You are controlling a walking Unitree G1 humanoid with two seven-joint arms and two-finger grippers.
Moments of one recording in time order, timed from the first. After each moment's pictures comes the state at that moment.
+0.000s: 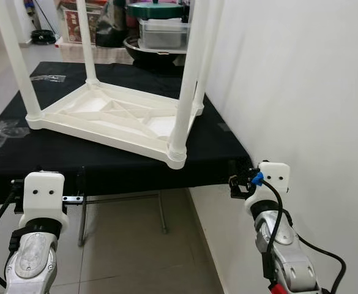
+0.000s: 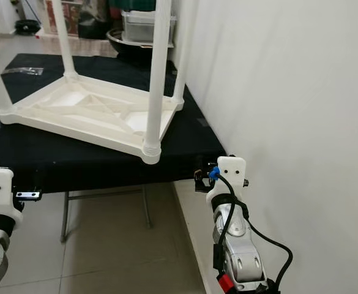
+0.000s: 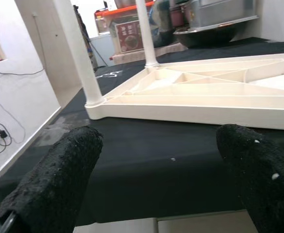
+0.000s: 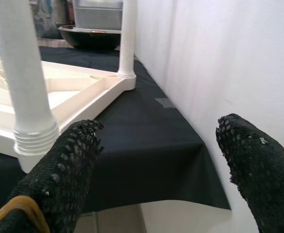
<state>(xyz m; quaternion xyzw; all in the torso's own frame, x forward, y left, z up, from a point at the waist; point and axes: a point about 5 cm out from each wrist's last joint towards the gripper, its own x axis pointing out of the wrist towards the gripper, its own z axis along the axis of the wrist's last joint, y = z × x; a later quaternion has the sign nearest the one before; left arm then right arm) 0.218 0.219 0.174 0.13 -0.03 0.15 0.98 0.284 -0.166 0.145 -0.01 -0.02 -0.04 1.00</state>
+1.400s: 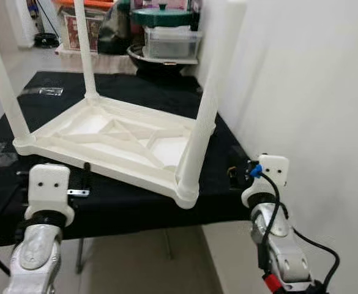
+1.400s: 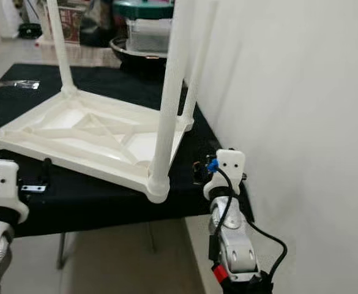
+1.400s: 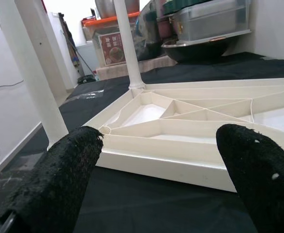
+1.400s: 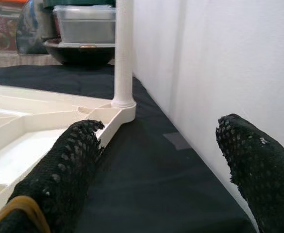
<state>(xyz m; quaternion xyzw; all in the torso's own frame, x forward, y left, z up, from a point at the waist) 0.225 0.205 0.177 0.10 -0.04 0.10 0.99 0.294 -0.168 0.148 0.00 -0.02 -0.05 1.00</state>
